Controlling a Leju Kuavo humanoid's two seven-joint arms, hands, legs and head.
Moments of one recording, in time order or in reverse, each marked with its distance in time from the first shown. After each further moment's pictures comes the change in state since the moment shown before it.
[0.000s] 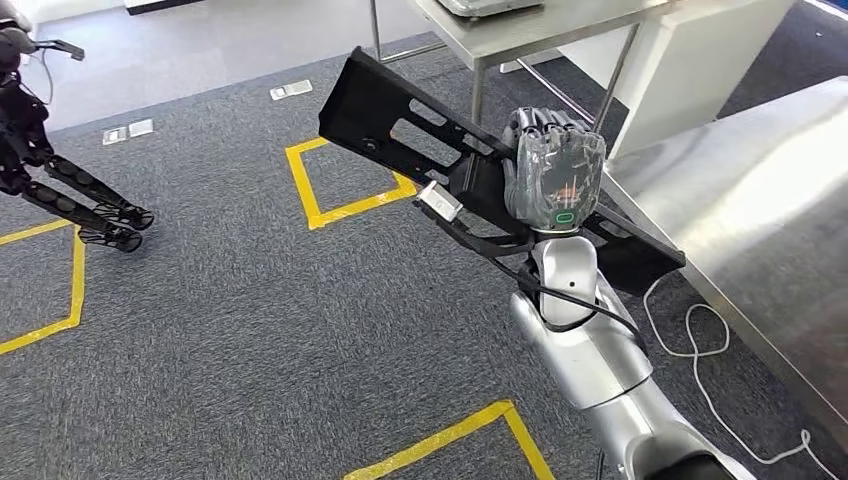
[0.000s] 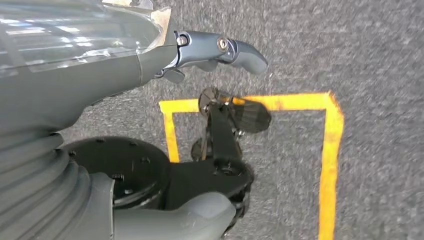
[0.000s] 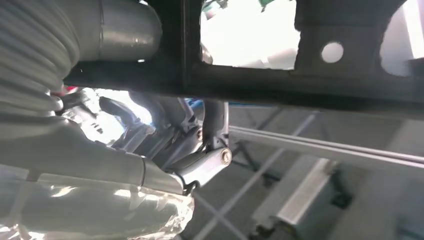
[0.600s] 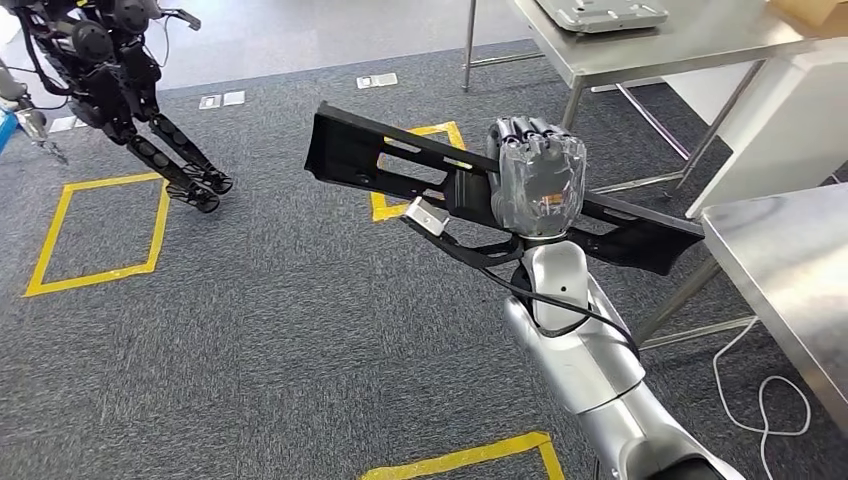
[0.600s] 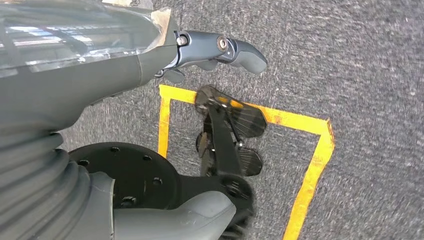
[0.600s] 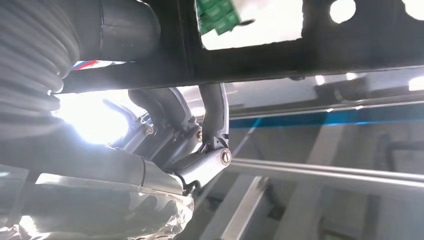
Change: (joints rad) left arm -0.002 0.002 0.000 0.002 0.005 0.001 -0.002; right arm 0.023 0.021 -0.006 -0.003 0.000 -0.004 -0.071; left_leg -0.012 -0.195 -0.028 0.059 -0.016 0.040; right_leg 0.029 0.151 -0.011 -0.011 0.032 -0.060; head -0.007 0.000
